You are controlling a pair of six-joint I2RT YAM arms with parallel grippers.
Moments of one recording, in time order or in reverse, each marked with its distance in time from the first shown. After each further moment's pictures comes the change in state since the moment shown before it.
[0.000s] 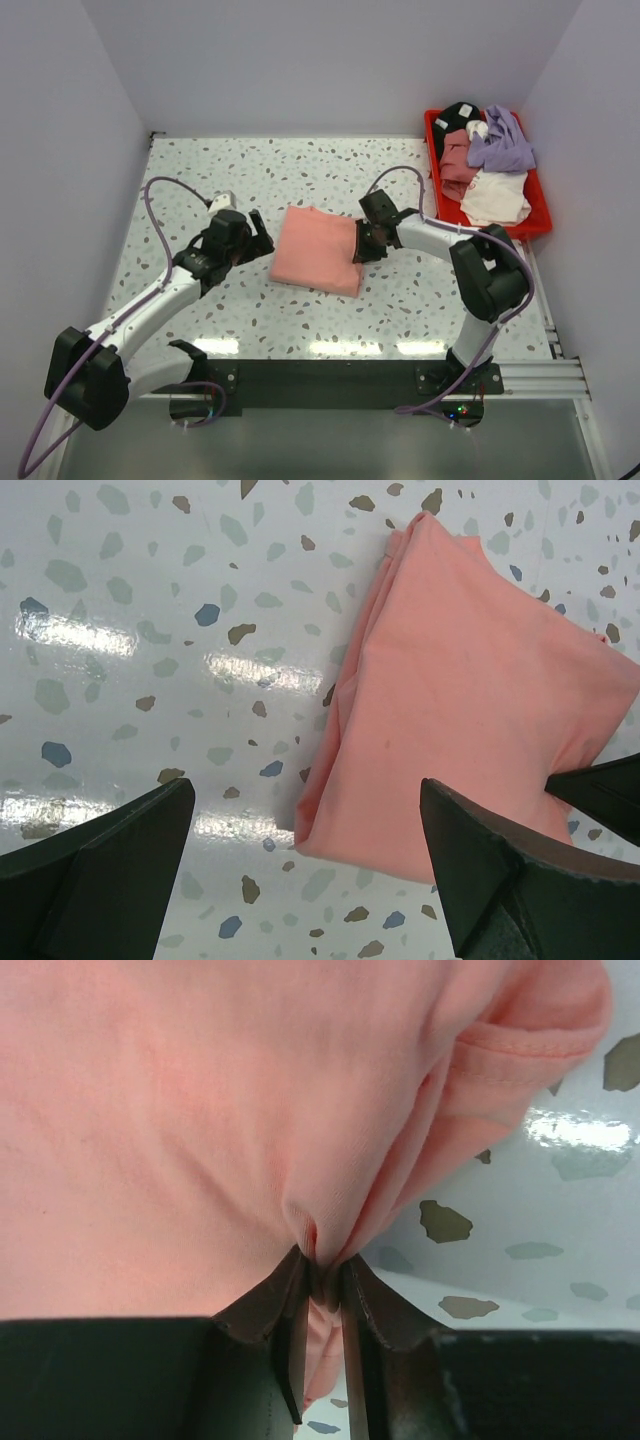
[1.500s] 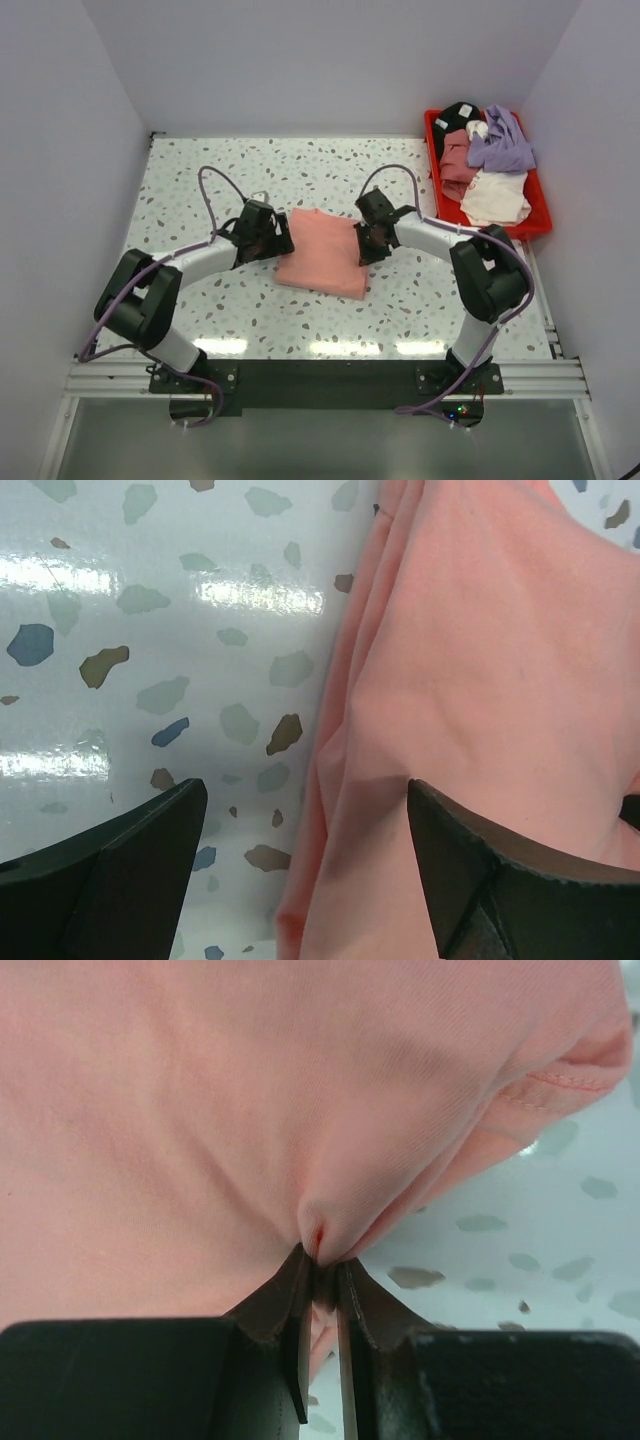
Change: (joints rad) left arm 0.001 0.473 0.108 0.207 0.167 0.065; right arm 0.019 0.008 0.044 -0.090 0.055 -0.164
